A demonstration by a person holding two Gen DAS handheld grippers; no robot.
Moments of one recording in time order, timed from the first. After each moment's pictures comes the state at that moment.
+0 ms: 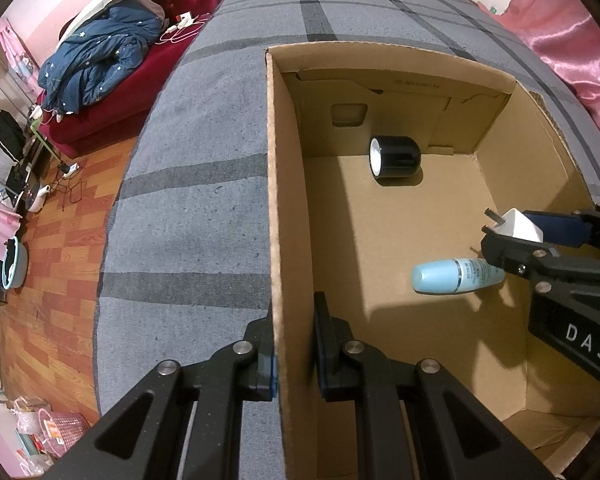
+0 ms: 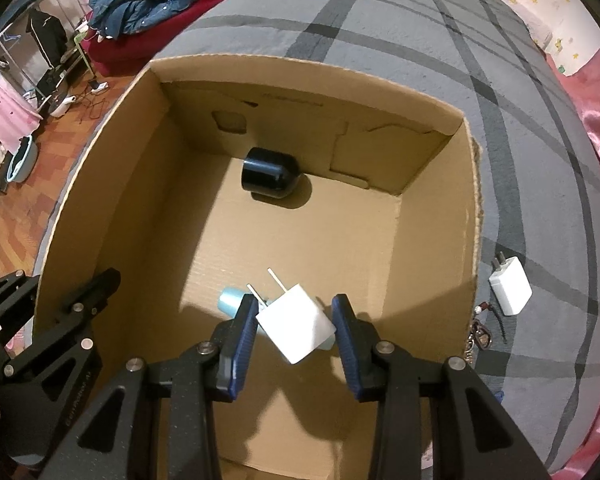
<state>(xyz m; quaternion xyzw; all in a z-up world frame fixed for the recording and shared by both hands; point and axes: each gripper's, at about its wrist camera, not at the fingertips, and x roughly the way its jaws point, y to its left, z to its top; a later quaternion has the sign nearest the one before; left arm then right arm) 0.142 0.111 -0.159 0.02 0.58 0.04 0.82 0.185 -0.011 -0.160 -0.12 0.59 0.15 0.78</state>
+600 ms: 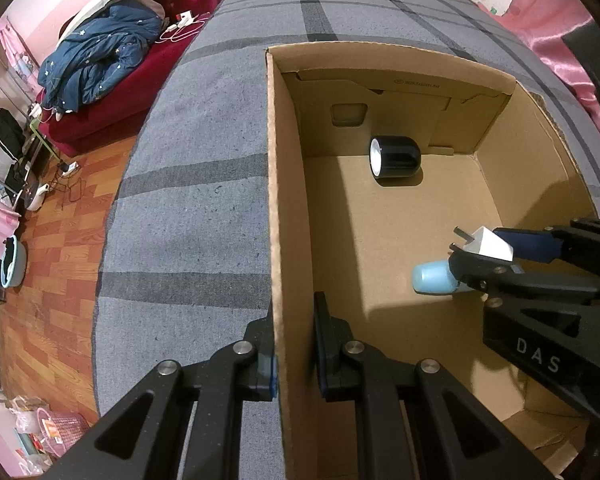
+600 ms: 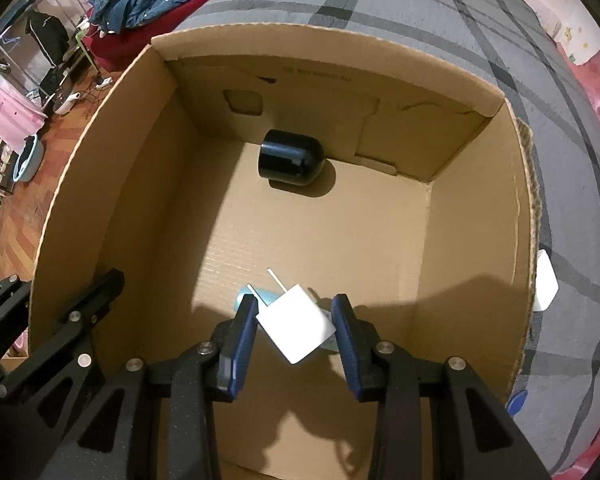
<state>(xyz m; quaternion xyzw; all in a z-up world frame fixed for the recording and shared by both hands) 0.143 0.114 -0.159 0.01 0.58 0.04 0.82 0.193 0.004 -0.186 -0.10 0.61 0.16 0.77</state>
